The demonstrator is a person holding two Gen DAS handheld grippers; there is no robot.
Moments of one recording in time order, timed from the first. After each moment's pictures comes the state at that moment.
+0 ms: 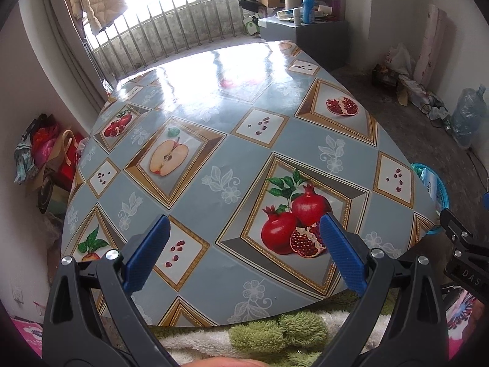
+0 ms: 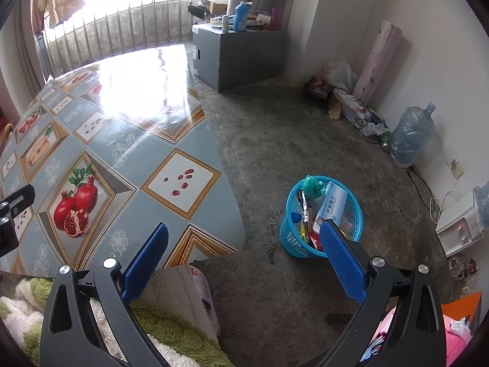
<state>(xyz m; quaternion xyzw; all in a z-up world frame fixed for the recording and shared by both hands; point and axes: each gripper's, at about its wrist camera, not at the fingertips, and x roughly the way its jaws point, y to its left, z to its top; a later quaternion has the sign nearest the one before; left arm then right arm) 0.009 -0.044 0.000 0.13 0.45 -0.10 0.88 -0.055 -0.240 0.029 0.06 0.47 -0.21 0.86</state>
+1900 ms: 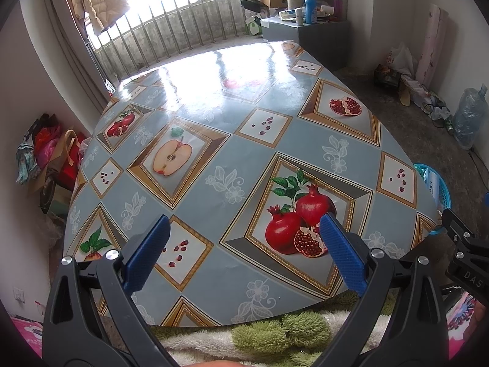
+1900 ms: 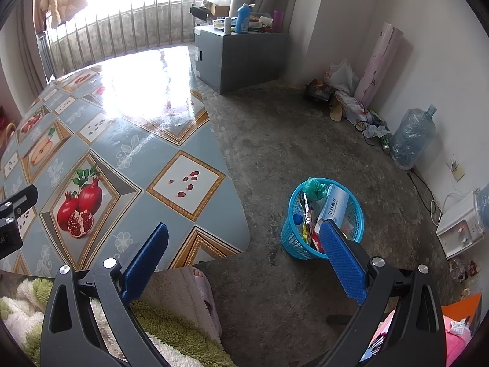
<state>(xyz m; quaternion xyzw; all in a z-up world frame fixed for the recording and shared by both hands) 0.012 -0.042 0.001 0.13 0.45 -0.10 0.88 -0.054 -0.233 0.034 0.06 0.47 -0.21 0.86</state>
